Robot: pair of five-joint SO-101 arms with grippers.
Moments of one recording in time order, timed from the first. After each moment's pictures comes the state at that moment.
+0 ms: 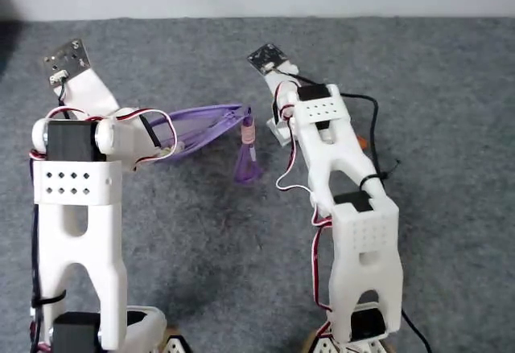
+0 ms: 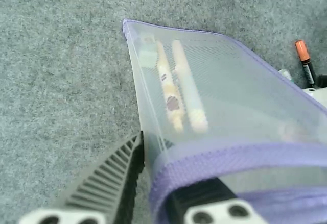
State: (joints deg) left arm -2.2 -18.5 1.2 99.4 36.9; right arm -13.6 44.4 -25.9 60.4 24.5
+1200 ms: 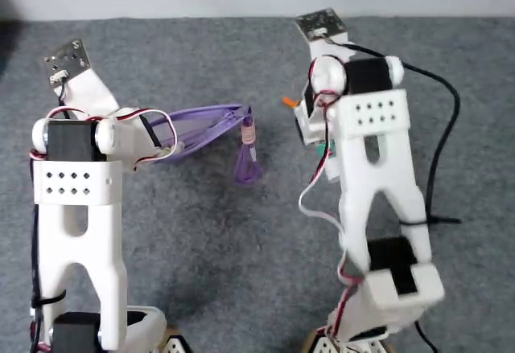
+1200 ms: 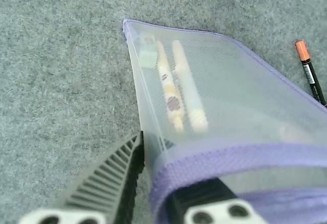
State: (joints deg) left arm -2.3 -18.5 1.2 99.4 36.9; right arm -12.6 5.7 -25.9 100.4 7.1
